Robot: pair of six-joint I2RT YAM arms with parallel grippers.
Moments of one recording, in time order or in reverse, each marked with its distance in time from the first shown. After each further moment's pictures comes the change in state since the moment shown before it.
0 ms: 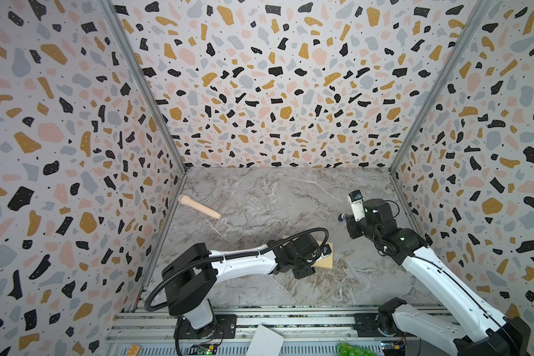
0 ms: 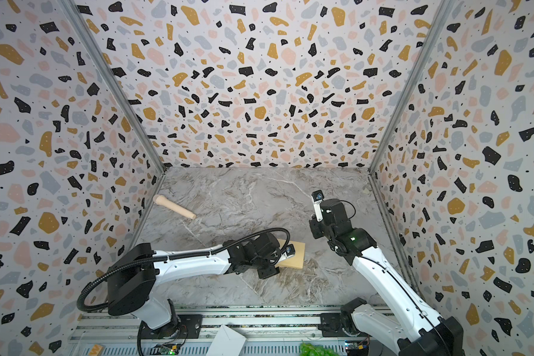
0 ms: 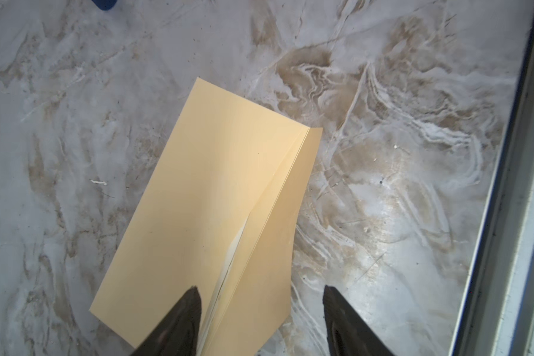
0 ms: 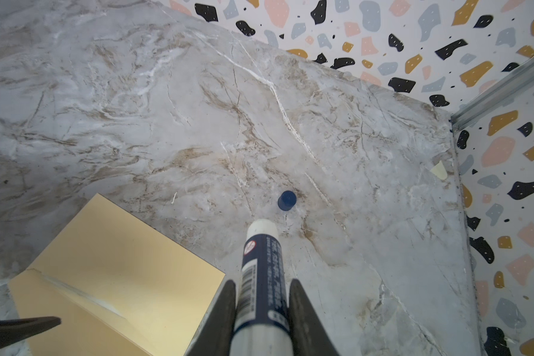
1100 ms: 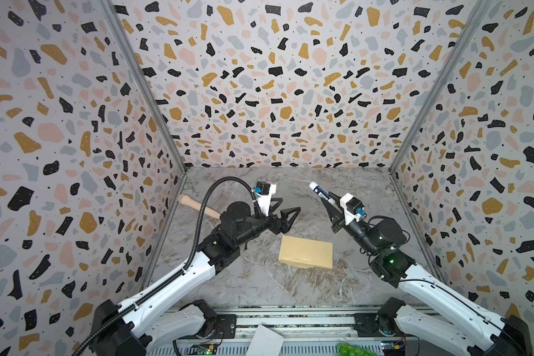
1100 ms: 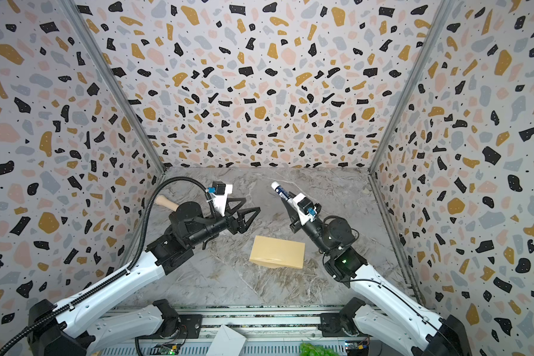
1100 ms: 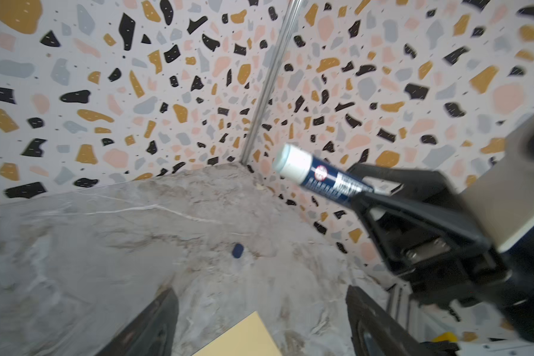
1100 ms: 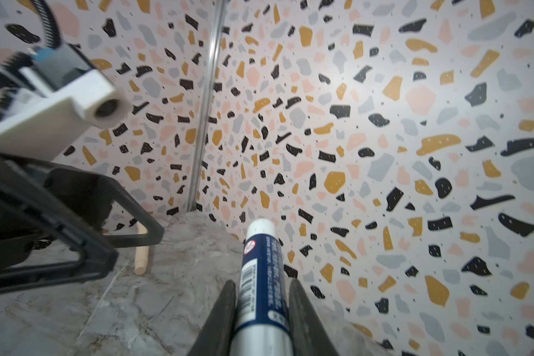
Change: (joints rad) left arm 0.382 -0.589 -0.162 0.432 0.214 -0.535; right arm 0.193 -0.096 -0.216 0.932 -0.197 -0.173
